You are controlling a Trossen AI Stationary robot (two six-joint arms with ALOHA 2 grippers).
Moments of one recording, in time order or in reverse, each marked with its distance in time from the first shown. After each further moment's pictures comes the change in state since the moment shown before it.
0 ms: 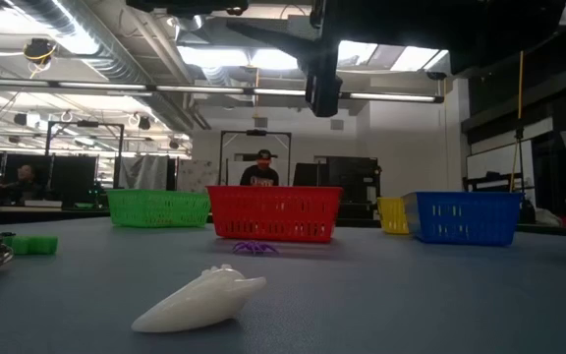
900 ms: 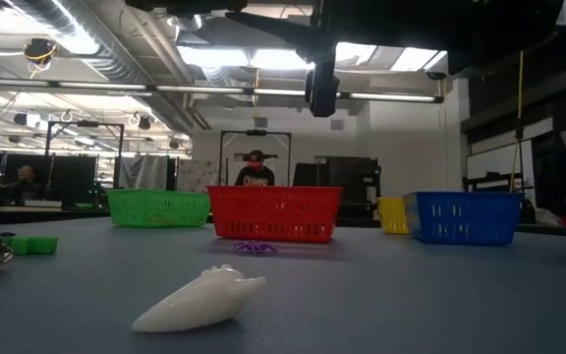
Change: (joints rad) left arm 0.000 0.001 0.000 0.001 0.005 0.004; right arm -0.001 0.000 0.000 0.011 0.015 0.003
